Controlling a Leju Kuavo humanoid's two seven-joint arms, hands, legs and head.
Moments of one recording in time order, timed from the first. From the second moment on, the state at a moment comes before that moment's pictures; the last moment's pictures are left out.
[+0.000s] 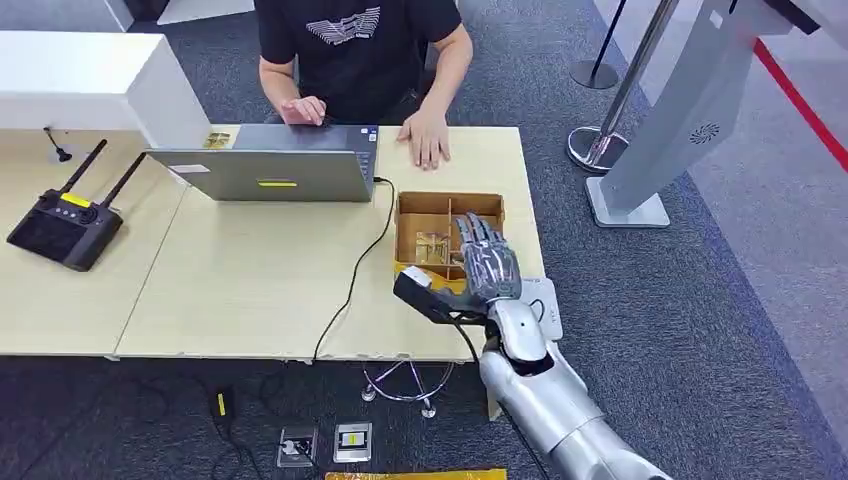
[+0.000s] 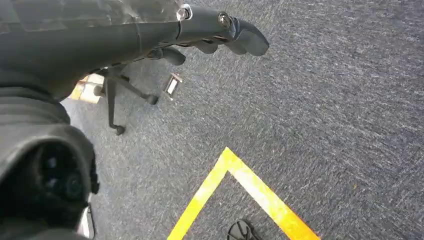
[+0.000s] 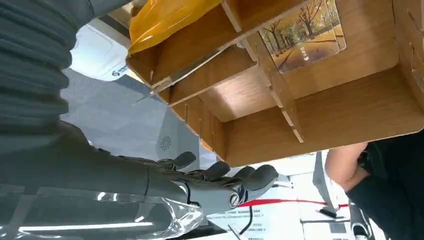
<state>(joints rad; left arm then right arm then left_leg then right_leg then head) -0.13 0.28 -0.73 -0.19 1.04 0.17 0.15 -0.51 0.08 0.57 -0.76 1.04 -0.19 0.14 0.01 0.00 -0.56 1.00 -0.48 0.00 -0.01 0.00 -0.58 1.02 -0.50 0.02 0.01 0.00</state>
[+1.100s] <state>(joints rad) -0.13 0.28 -0.73 -0.19 1.04 0.16 0.15 -0.53 0.06 0.57 -0.66 1.03 -0.23 0.13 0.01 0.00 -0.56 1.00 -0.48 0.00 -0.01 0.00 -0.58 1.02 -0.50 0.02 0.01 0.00</state>
